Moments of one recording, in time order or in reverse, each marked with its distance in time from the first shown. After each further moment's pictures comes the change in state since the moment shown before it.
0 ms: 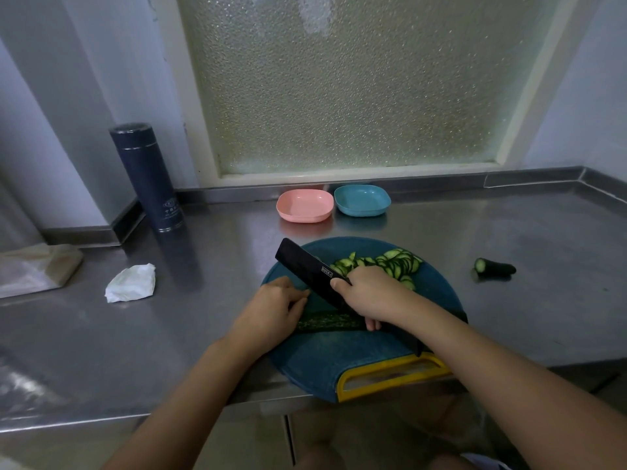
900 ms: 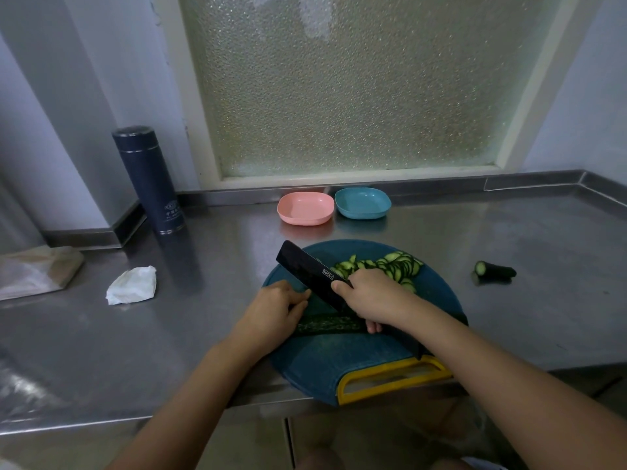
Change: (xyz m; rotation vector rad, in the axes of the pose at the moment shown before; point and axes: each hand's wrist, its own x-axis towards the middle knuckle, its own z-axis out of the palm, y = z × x) left_hand 0.003 -0.003 0.002 -0.024 -0.034 -0.053; right_hand -0.004 -0.002 -0.002 0.008 -0.010 -0.006
